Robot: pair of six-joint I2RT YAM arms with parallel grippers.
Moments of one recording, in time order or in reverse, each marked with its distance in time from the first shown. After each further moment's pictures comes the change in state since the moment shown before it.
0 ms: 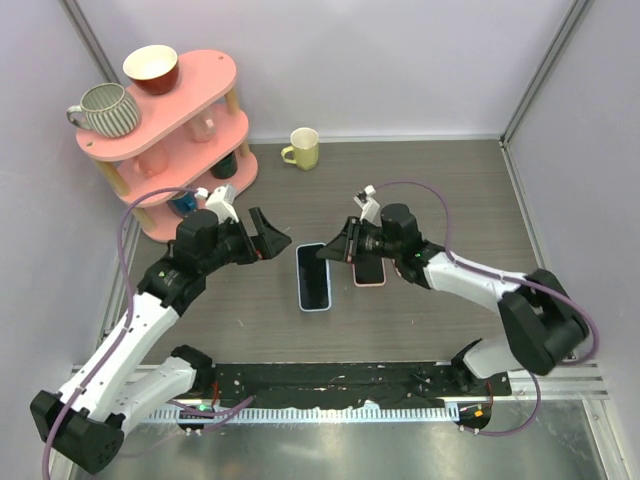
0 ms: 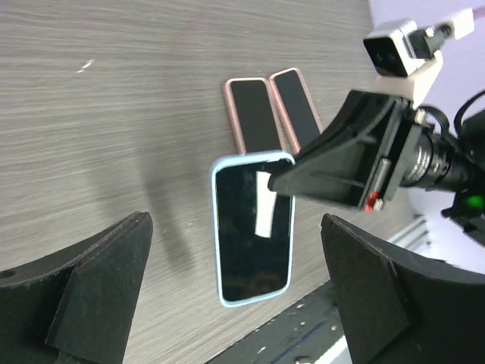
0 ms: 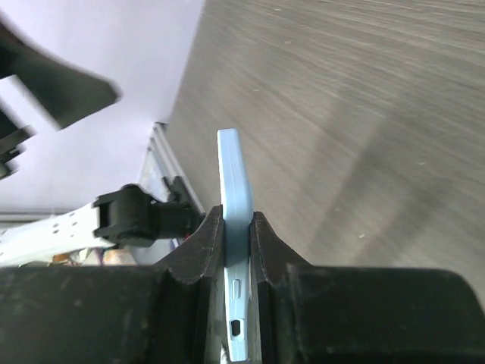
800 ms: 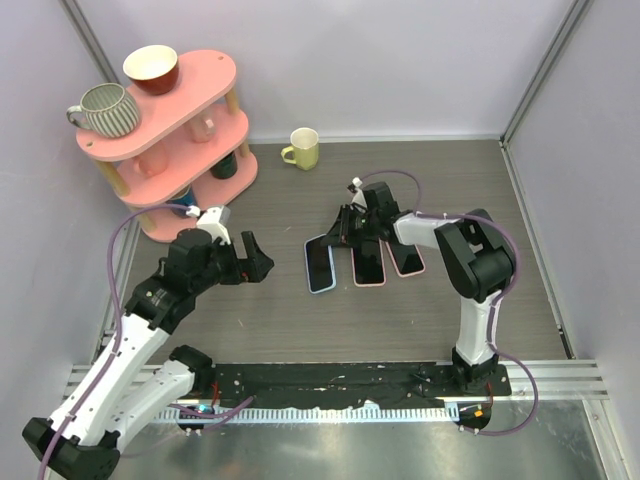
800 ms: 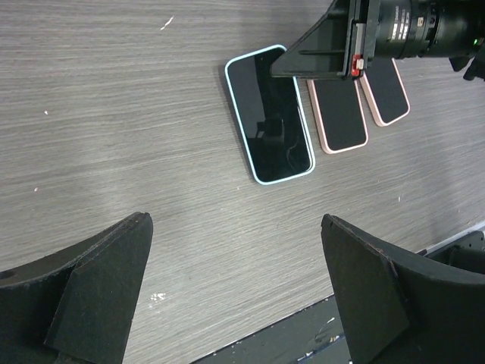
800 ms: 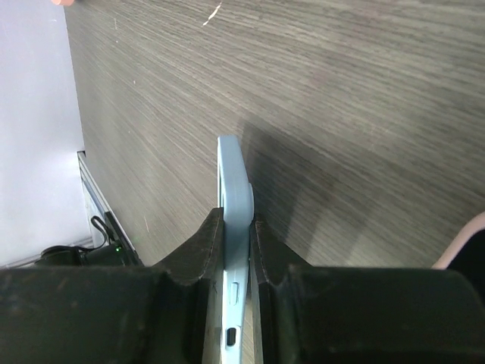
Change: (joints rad) left arm 0.000 -0.168 -0.047 -0.233 -0.141 0.185; right arm -0.145 0.556 0.373 -0.225 -0.039 -0.146
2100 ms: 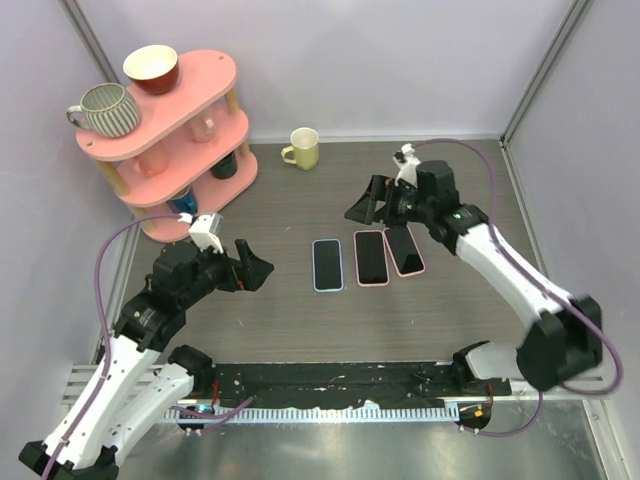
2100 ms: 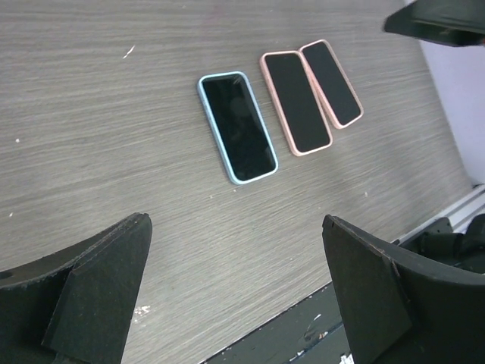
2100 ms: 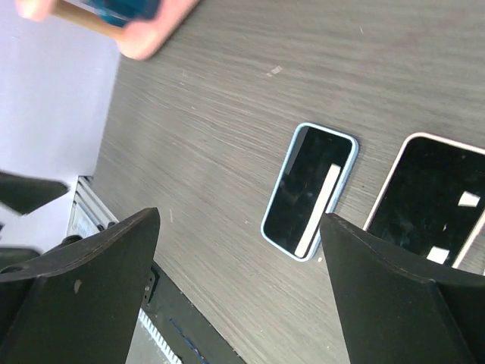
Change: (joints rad) left arm 0.000 -0.104 -0.034 0.028 0.064 0.015; right arm -0.080 -0.524 0.000 -0.380 0.134 -0.143
